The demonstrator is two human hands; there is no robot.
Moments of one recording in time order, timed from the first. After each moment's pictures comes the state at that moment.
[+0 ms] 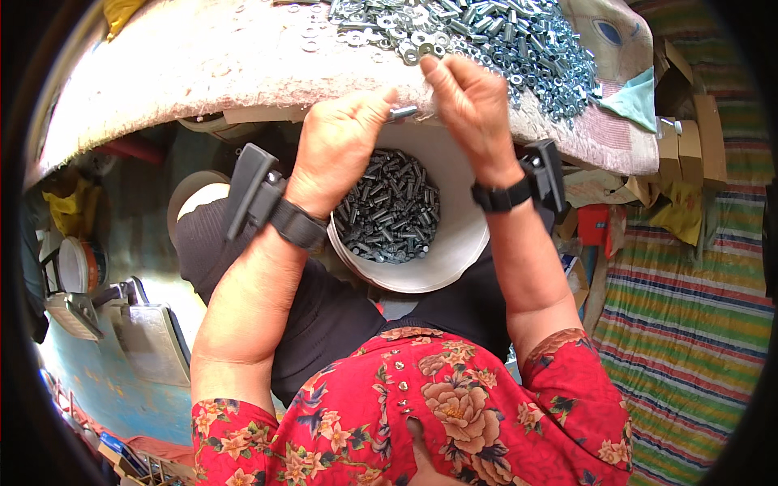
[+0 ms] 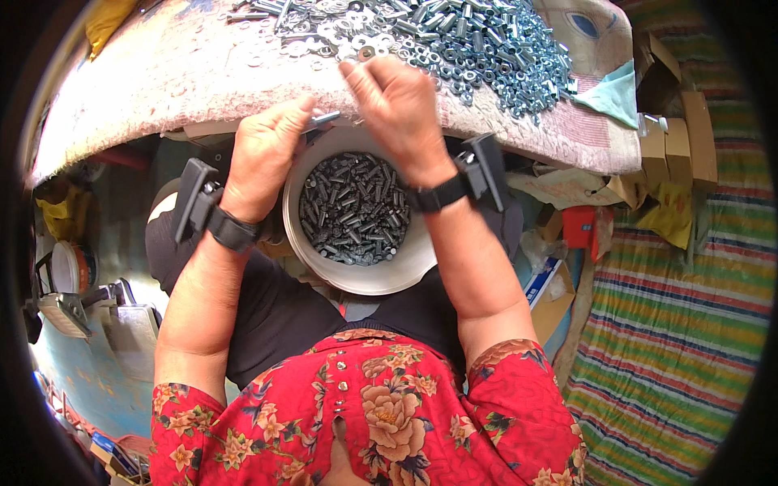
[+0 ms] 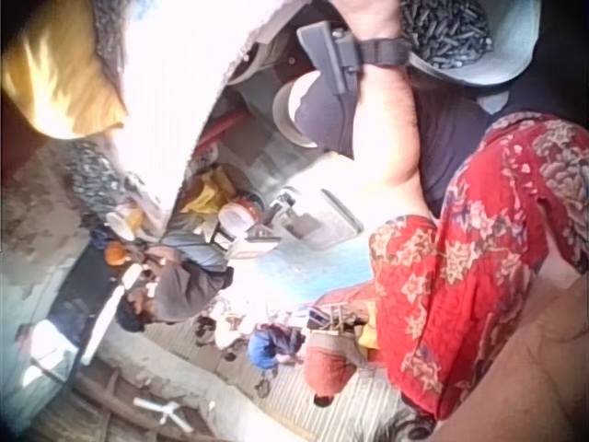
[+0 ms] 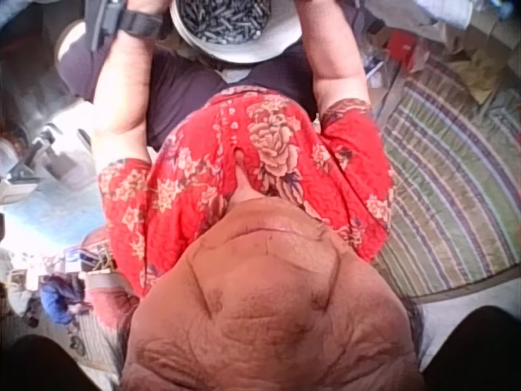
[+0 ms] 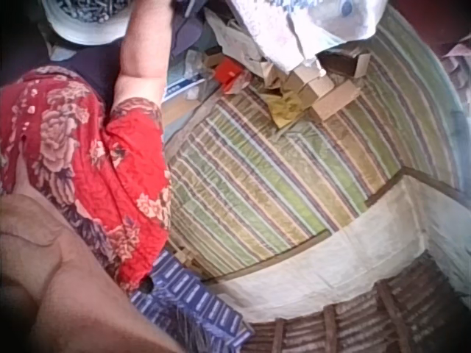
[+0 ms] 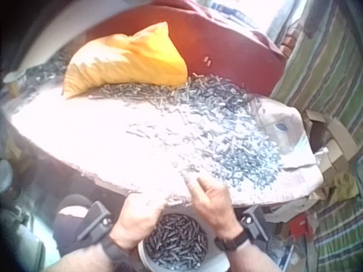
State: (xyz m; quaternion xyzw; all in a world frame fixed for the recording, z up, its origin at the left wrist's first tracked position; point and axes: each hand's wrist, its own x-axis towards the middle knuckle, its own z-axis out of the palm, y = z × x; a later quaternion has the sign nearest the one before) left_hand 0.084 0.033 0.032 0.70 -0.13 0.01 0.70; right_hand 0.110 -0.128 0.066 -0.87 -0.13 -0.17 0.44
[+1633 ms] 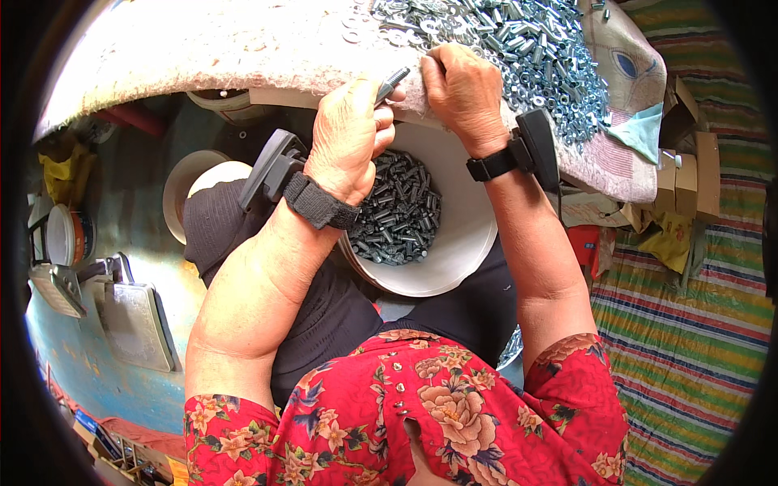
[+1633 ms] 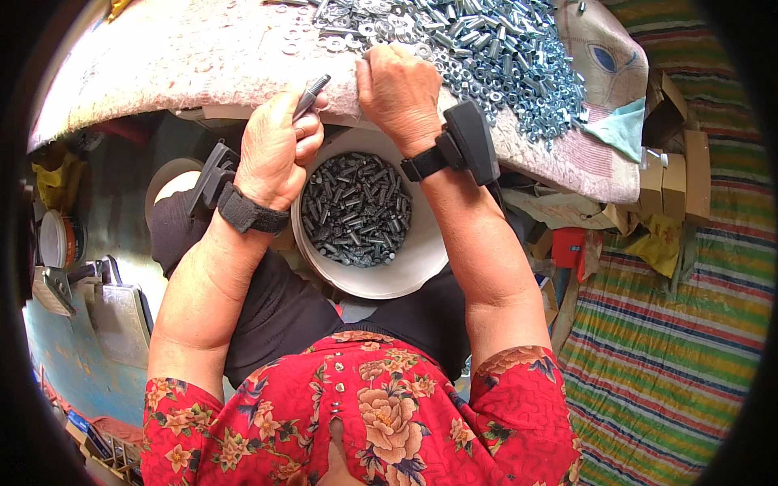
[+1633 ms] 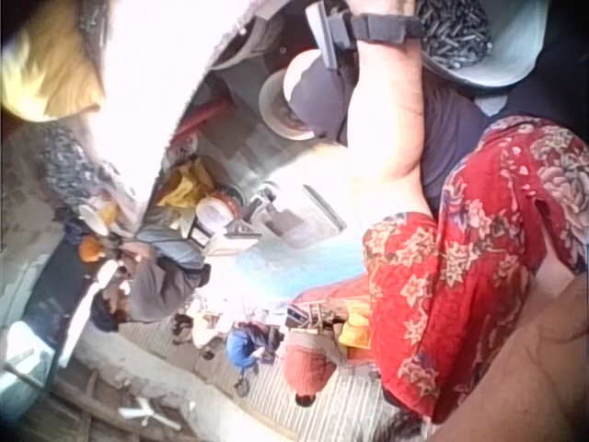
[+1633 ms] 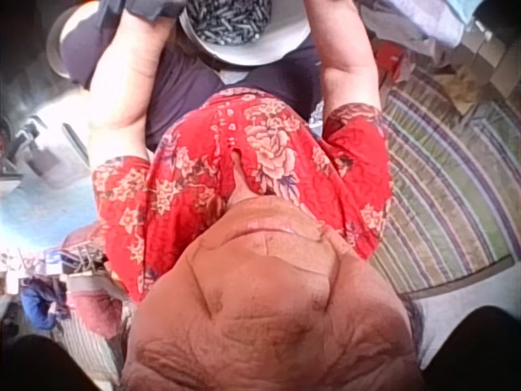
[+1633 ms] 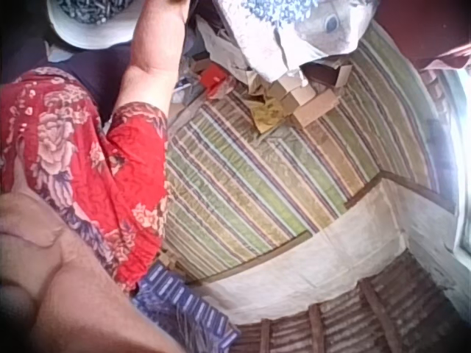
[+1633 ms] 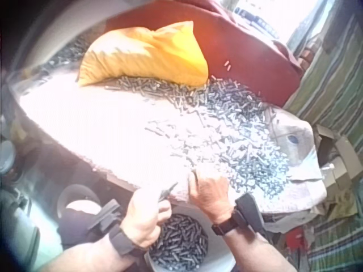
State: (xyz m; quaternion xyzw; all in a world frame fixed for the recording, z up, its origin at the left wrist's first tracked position) left_hand 0.088 0.041 0.037 0.37 0.12 -0.11 0.91; right_hand 0.152 -0.109 0.042 -0.94 -0.23 -0.25 0.10
